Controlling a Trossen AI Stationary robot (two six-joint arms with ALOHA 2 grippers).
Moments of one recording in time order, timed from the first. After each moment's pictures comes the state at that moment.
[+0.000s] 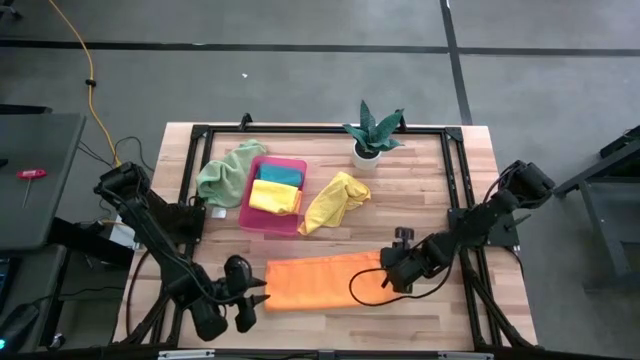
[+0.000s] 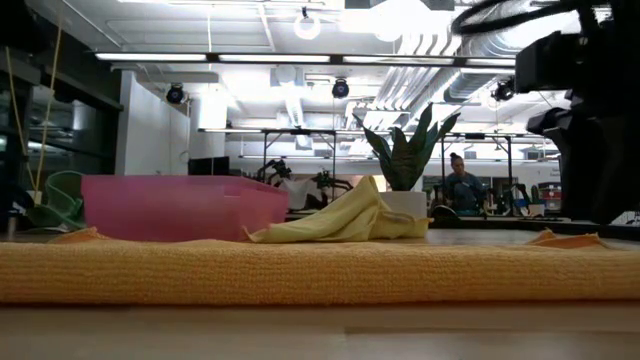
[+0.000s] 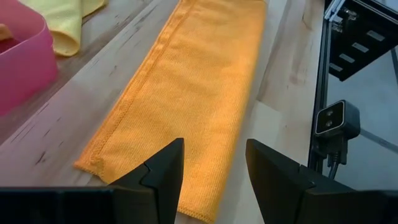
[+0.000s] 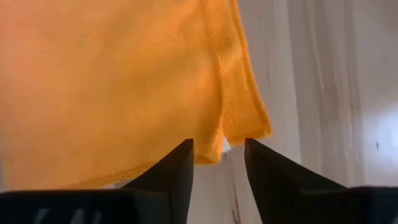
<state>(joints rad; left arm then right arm) -0.84 1.54 0.96 -0.48 -0.78 -1.26 0.59 1.53 0.81 -0.61 0.29 0.62</state>
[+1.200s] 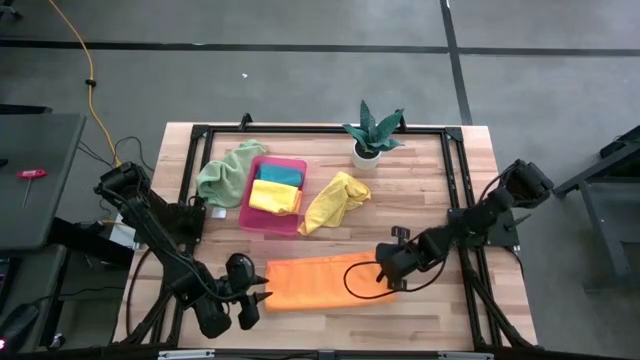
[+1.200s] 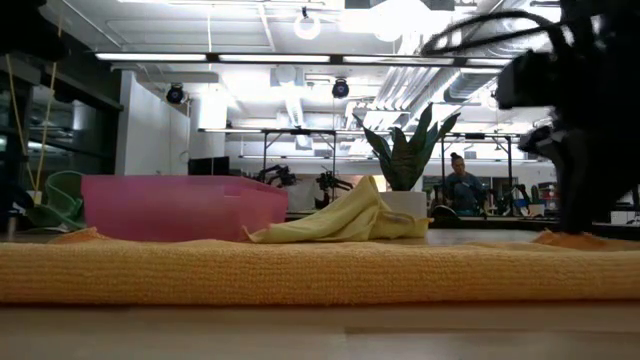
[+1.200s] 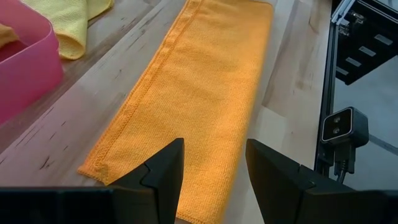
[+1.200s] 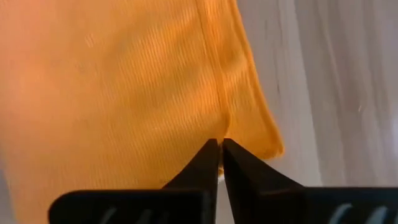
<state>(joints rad) -0.81 1.54 0.96 -0.48 -0.77 -1.25 0.52 1.54 0.78 -0.49 0.22 0.62</state>
